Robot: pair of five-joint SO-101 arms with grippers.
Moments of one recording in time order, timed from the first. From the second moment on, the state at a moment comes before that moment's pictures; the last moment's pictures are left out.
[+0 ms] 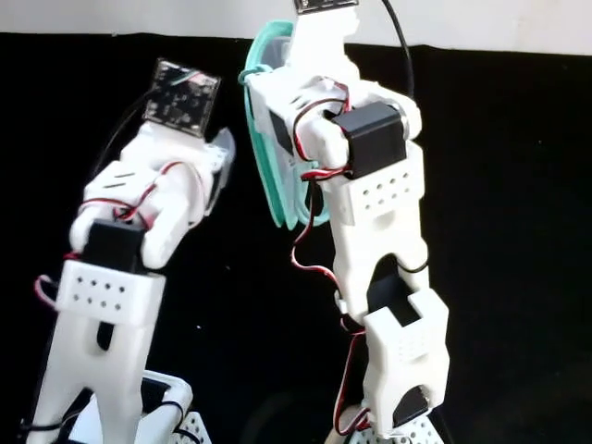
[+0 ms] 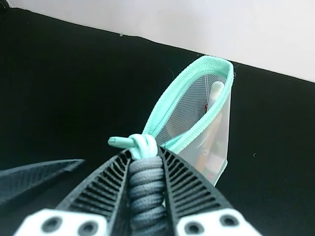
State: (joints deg) left arm 7.4 -39.9 26.0 52.2 -8.7; right arm -29.8 21.6 -78.2 96.0 -6.6
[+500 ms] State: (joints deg) left arm 9.5 -39.1 19.3 54.7 -1.8; right arm -29.8 21.6 -78.2 96.0 -6.6
